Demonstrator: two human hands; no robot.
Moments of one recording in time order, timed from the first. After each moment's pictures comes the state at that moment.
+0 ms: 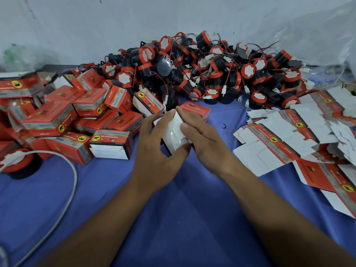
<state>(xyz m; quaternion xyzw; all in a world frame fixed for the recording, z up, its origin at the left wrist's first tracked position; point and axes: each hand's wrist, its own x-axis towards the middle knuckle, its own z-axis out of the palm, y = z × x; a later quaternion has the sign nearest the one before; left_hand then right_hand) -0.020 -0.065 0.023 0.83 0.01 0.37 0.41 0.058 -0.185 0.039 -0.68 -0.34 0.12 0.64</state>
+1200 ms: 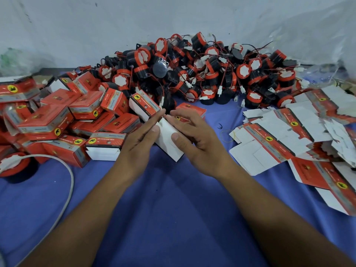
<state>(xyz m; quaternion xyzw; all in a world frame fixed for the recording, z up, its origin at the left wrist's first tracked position) -0.010 -0.025 0.019 0.73 -0.03 0.21 0.65 0.064 -0.191 0.033 -0.72 -0.48 -0.10 0.50</state>
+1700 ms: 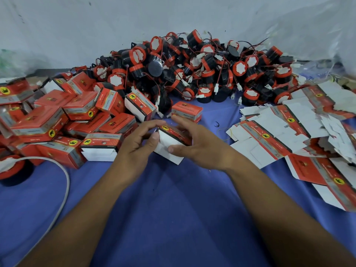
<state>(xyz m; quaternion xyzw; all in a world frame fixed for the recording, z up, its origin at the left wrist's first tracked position) -0.013 -0.024 0.016 0.79 -0.06 0.20 0.57 0.074 -0.201 0.041 -0.78 -0.38 0.18 0.47</state>
